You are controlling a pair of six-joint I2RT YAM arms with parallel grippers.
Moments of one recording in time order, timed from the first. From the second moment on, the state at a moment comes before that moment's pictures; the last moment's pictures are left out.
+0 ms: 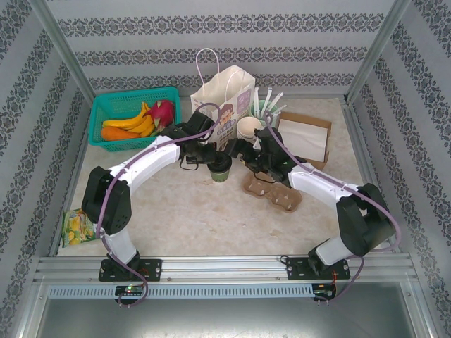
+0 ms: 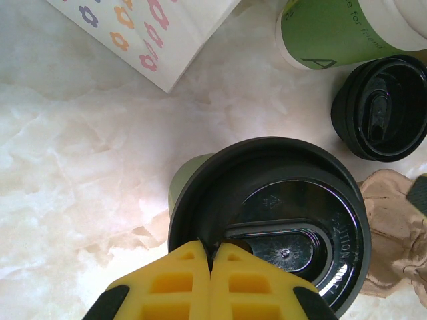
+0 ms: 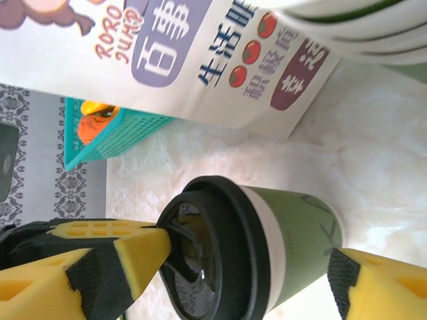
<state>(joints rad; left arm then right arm) -0.54 1.77 1.47 -0.78 0.09 -0.52 0.50 1.50 0.91 0.00 -0.32 0.98</state>
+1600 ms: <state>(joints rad) -0.54 1.78 1.48 -0.78 0.11 -0.52 0.51 1.61 1.03 -0.21 -0.35 0.97</state>
